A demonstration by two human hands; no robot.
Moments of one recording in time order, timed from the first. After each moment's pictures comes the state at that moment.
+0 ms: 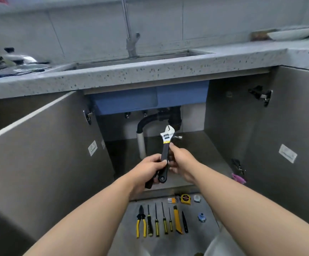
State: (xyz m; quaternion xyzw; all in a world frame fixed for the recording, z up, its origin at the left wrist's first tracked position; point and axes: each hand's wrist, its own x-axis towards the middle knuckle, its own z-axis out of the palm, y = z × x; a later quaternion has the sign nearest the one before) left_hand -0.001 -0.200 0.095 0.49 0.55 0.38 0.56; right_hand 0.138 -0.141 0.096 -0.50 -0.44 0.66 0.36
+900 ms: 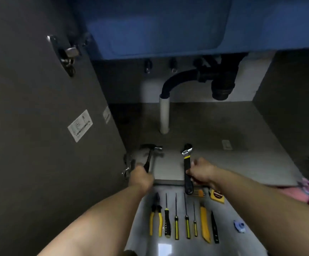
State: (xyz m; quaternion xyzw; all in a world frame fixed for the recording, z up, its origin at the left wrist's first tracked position) left_hand -0.149 -0.063 -0.156 0.35 0.85 0.22 0.31; right_hand 0.048 0.006 -0.099 -0.62 -0.60 0.51 0.05
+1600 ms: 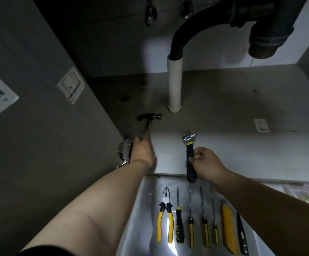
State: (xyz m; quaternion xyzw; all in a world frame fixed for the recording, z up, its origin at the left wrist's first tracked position) left_hand -0.211 0.037 -0.262 0.48 0.85 0.11 0.15; right_hand -0.008 0.060 -0.231 -0.61 -0.58 0.53 0.12
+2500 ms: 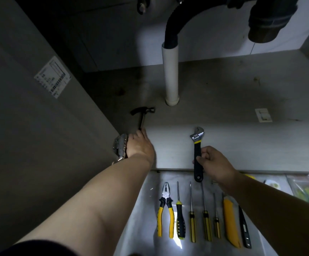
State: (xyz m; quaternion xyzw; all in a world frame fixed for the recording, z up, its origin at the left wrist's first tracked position) left_hand -0.201 0.048 -0.263 0.52 0.81 -0.27 0.02; right_hand 0.024 0.052 -0.268 -0.59 -0.53 0.58 0.17
